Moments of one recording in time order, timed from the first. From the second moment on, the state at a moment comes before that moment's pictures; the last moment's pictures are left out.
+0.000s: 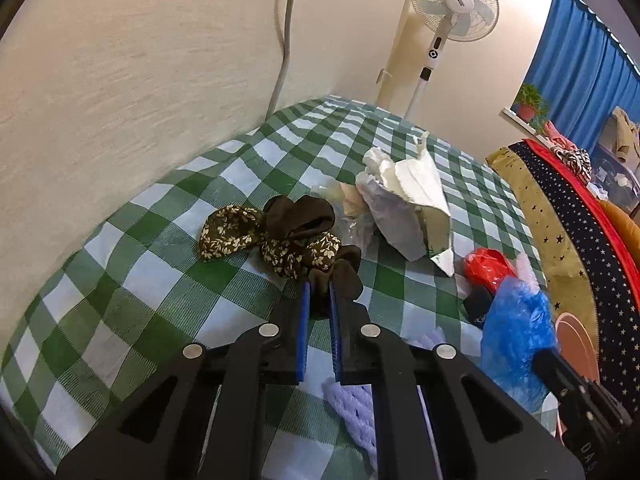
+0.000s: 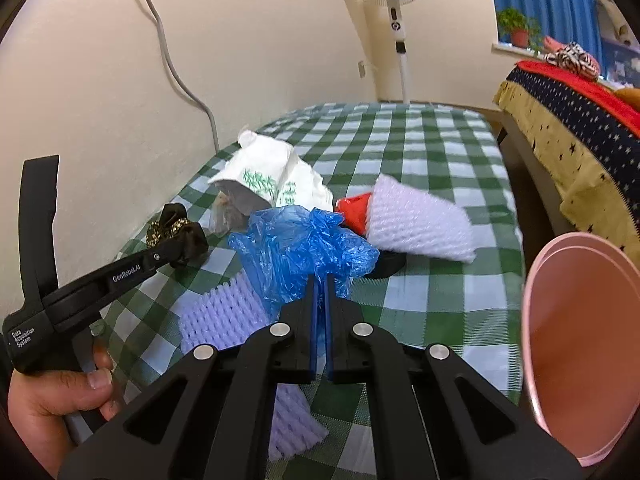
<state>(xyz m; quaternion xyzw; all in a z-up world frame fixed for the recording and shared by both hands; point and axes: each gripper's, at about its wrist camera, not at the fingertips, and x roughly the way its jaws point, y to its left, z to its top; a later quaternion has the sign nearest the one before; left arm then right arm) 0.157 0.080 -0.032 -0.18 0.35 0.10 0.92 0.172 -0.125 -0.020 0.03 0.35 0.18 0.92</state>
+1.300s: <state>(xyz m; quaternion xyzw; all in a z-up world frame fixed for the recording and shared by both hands) 0.101 0.009 0.035 -0.12 0.27 -0.02 0.95 0.099 -0.215 0.080 0.06 0.27 0.10 0.96</state>
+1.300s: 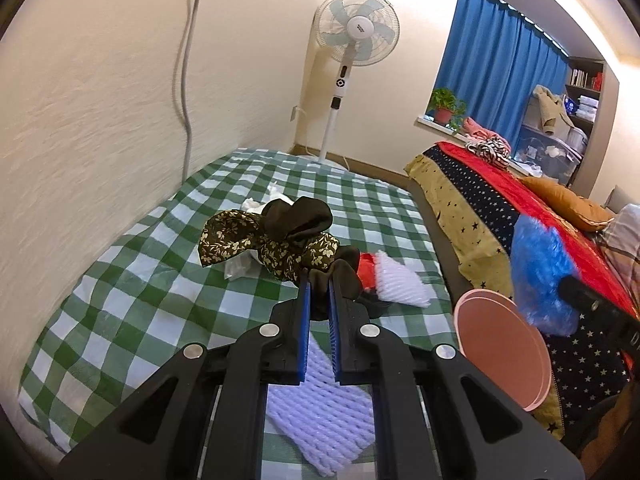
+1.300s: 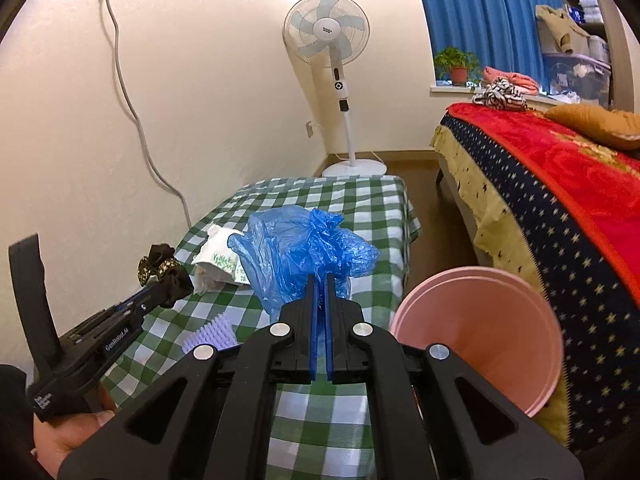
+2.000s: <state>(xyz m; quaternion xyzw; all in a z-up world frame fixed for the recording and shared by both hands) 0.108 -0.042 0.042 -0.08 0.25 -0.07 0.96 0.110 -0.293 0.101 0.05 0.25 0.02 0.97</state>
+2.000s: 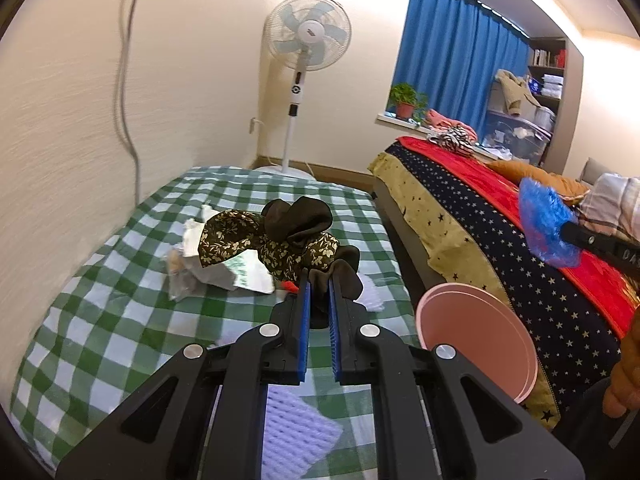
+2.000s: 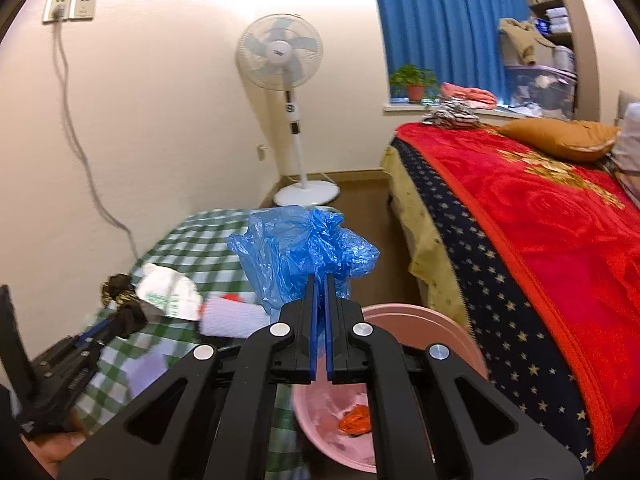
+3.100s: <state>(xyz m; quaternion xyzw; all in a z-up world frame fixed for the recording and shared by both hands) 0.140 -0.172 0.014 -0.05 0.28 -0.22 0.93 0.131 -0.359 0.075 0.11 0.27 -0.08 0.95</state>
